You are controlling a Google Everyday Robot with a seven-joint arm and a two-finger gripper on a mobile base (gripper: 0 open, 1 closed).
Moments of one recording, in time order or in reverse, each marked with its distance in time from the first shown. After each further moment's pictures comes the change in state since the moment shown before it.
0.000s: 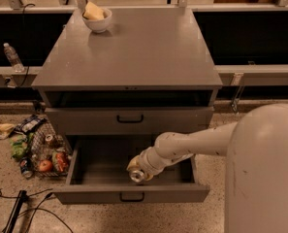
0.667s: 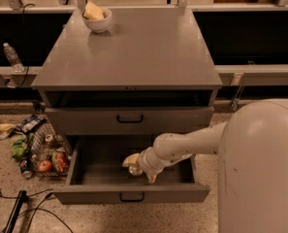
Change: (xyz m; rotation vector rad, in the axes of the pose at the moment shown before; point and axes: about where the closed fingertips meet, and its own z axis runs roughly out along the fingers) arm 0.002 0.000 0.002 -0.020 0.029 0.014
